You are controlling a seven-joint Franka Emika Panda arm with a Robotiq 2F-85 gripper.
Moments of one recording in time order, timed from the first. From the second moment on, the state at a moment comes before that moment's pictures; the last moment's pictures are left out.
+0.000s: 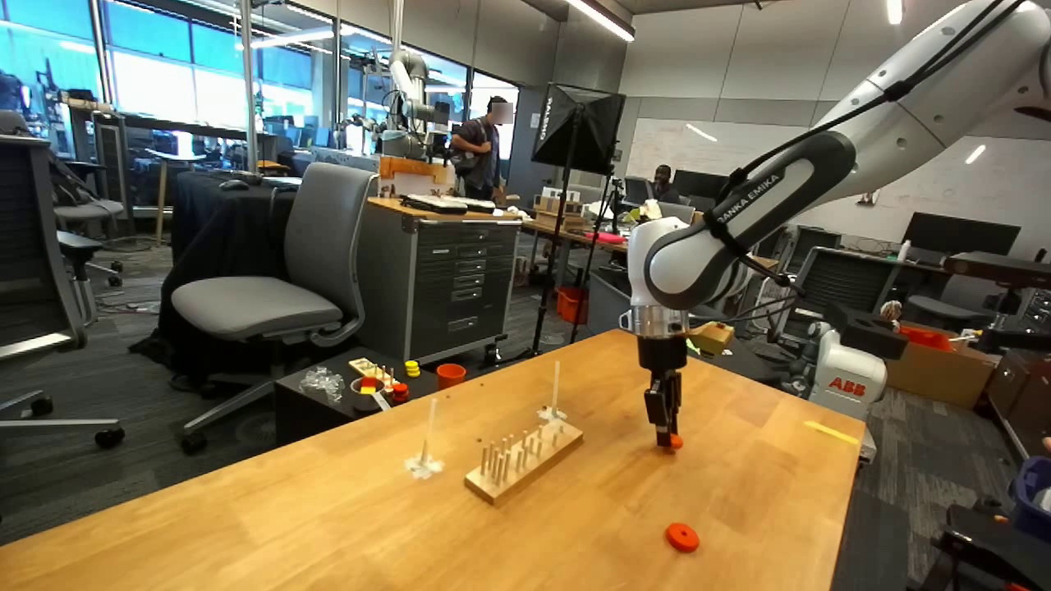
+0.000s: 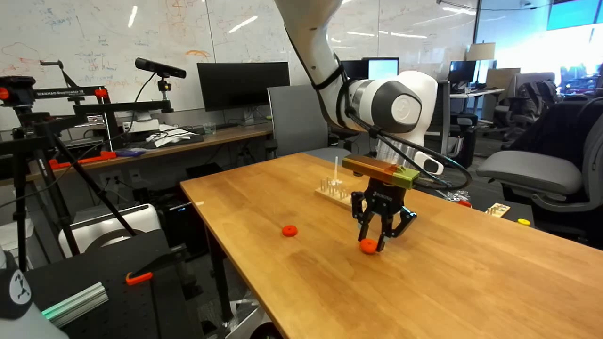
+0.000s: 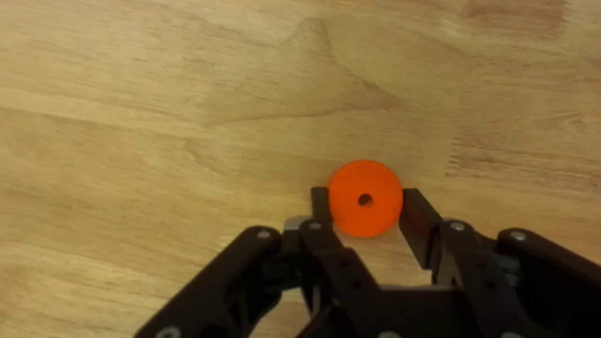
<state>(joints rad) -0.07 0.74 0.02 -1.76 -0.05 2.17 -0.25</state>
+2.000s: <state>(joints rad) 0.07 0.82 0.11 -1.45 0.04 2.08 -0.05</state>
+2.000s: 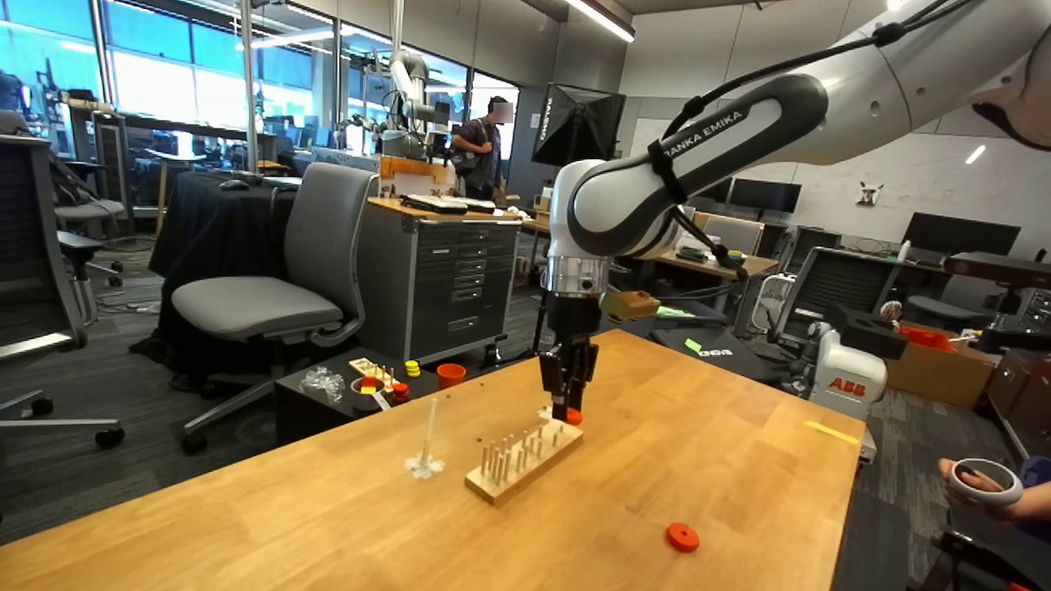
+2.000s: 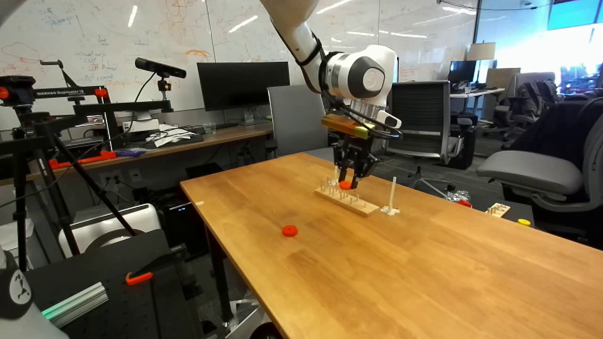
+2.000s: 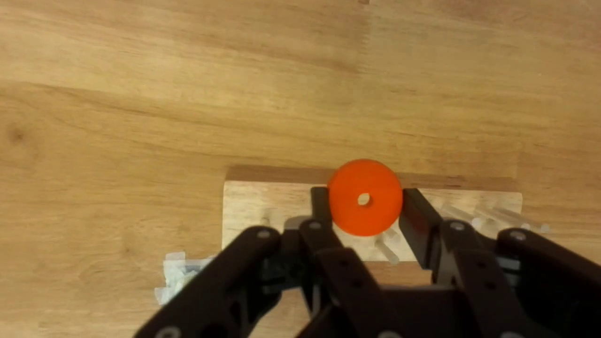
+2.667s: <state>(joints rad) 0.07 0.92 0.11 -1.34 0.04 2.06 -0.03</state>
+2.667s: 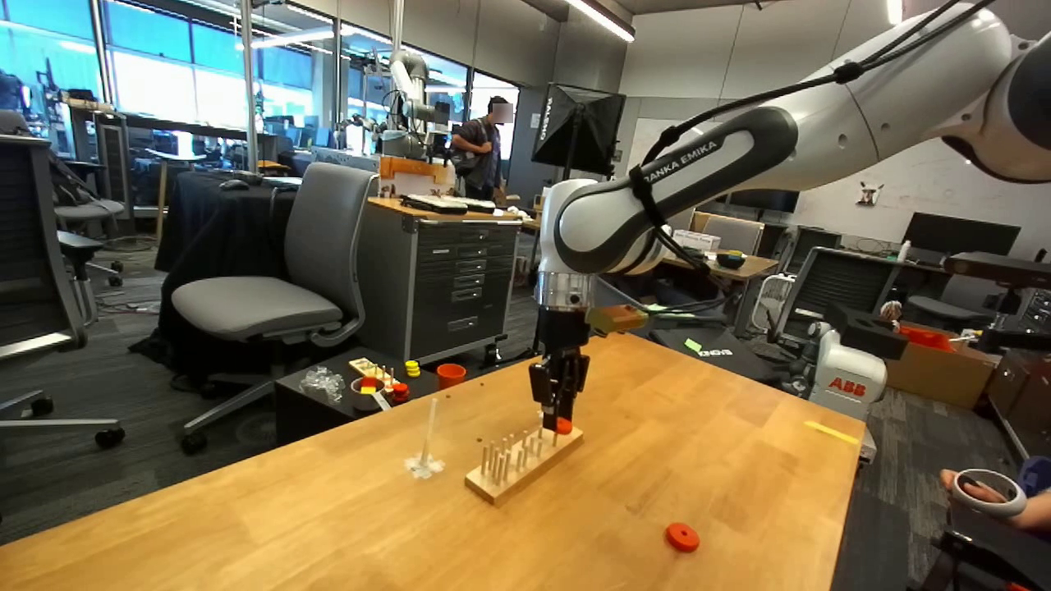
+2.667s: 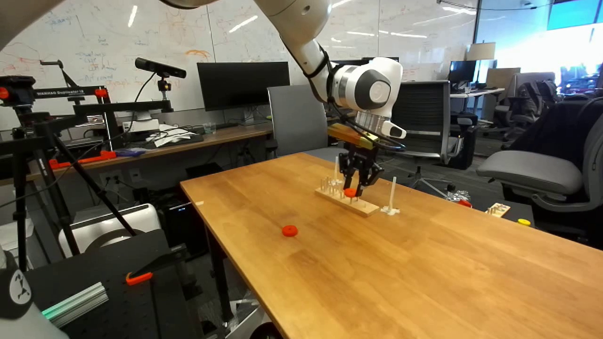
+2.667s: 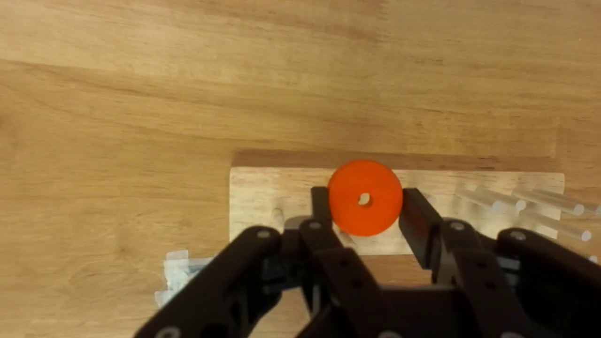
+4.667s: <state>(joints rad) 0.09 1.04 0.10 -1.18 0.04 1.95 -0.01</state>
